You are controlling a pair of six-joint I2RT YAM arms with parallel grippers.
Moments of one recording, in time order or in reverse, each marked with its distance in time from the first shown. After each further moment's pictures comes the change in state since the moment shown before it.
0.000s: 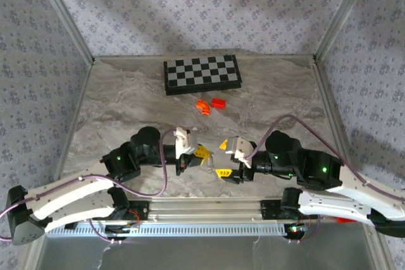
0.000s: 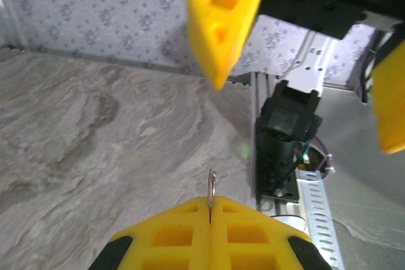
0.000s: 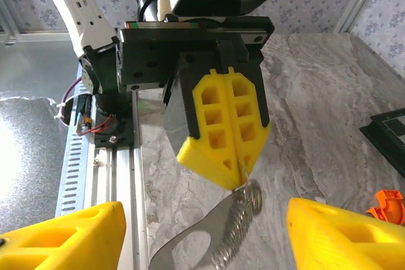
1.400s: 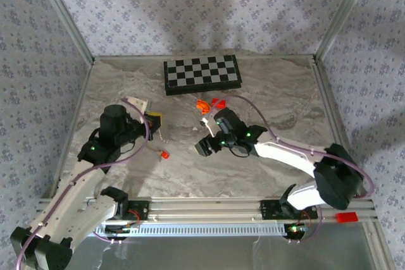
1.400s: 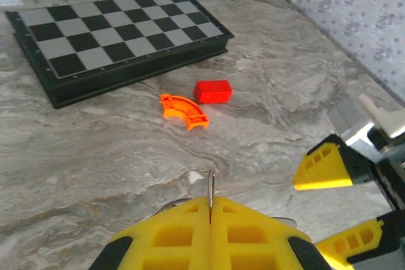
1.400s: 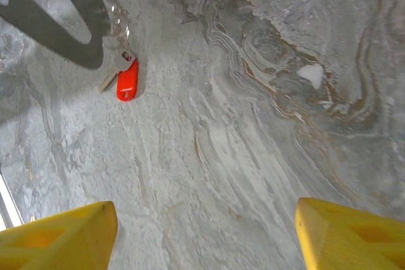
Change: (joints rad) left arm 0.638 -0.070 0.055 -0.320 -0.131 -0.183; right arm -0.365 0.713 -0.095 0.390 -0.144 0.333
